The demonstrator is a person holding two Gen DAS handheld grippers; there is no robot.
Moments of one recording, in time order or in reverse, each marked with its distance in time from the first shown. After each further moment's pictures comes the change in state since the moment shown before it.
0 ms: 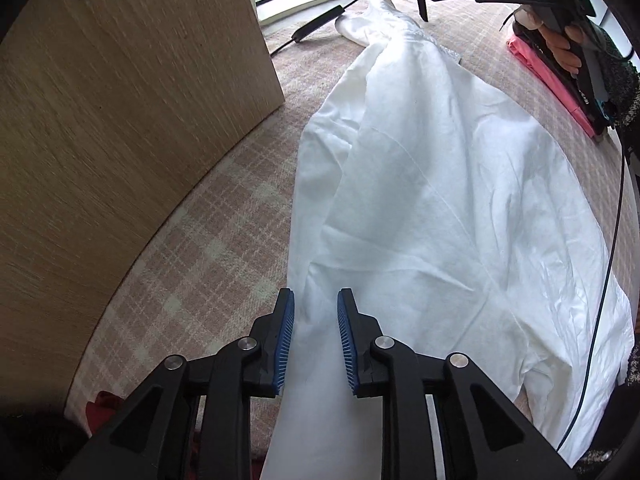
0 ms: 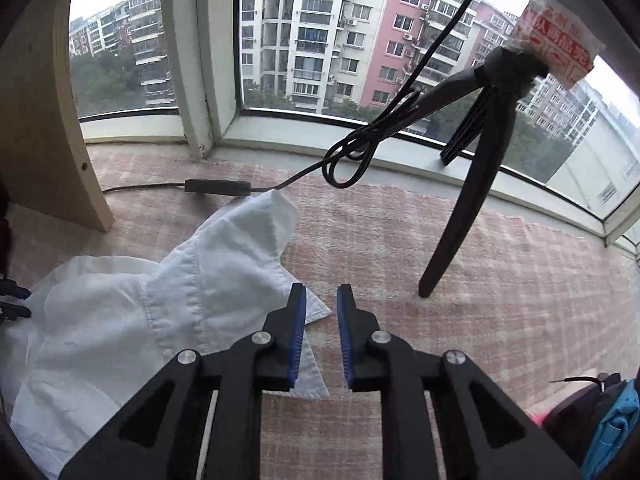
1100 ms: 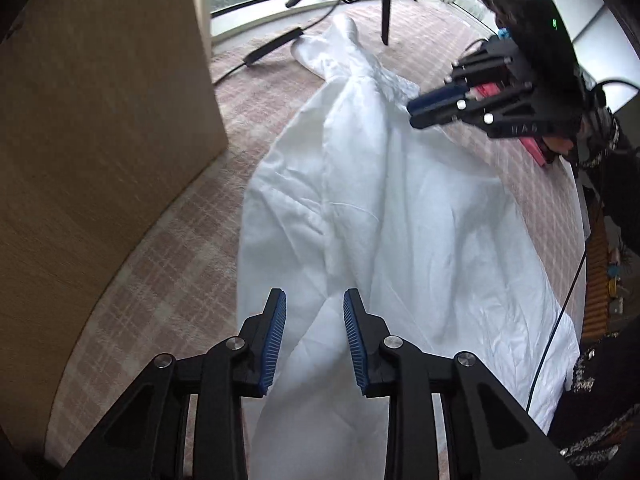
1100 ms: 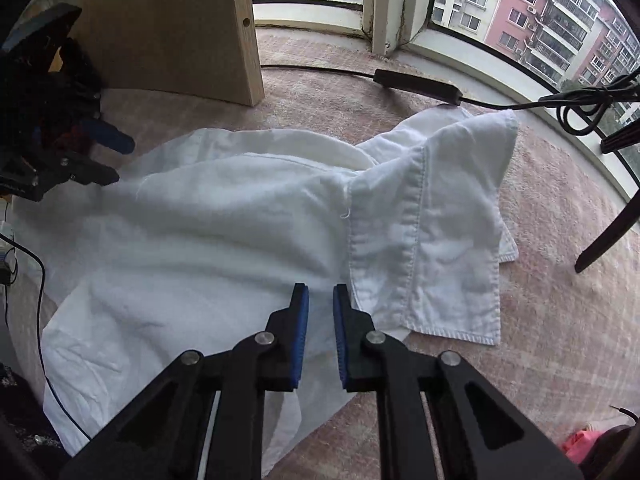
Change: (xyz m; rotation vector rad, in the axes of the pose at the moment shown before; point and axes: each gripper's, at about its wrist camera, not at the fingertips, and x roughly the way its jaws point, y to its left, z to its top) left arm 0.003 -0.002 0.040 0.008 0.001 -0.254; right arm -0.002 0.081 -0.046 -0.242 0.295 0.329
